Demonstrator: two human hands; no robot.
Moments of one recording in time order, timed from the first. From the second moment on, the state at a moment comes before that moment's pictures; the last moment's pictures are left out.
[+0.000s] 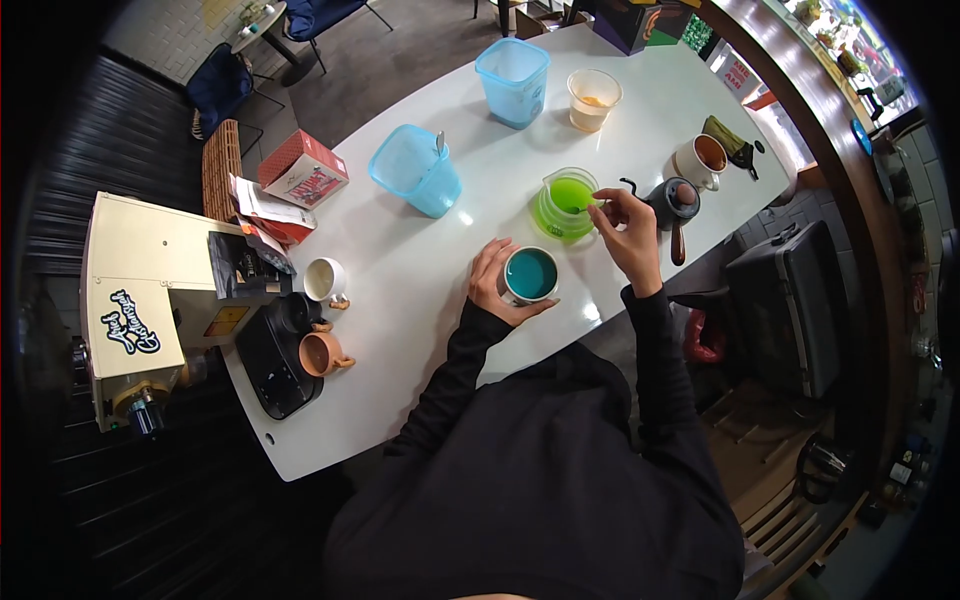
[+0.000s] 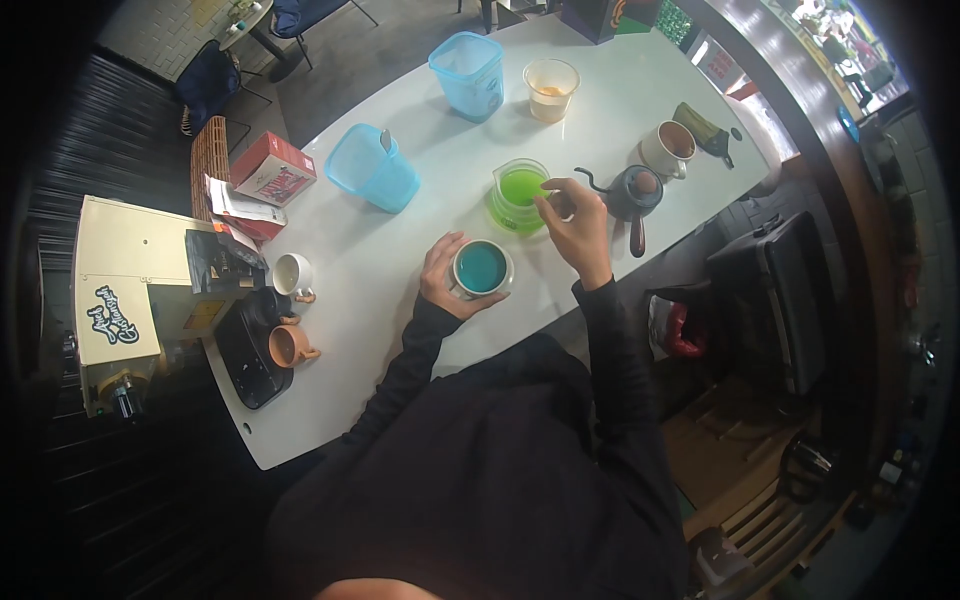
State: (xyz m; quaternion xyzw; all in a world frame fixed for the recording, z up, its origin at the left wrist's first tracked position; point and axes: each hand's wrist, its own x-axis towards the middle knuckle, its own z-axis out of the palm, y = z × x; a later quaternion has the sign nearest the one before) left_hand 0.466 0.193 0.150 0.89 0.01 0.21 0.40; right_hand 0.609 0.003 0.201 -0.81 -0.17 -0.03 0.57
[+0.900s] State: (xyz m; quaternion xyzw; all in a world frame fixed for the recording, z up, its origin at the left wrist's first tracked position) left_hand 0.459 0.212 0.134 0.76 0.09 0.13 0.63; right_hand 0.524 -0.011 0.198 -0.80 -0.28 0.12 0.52
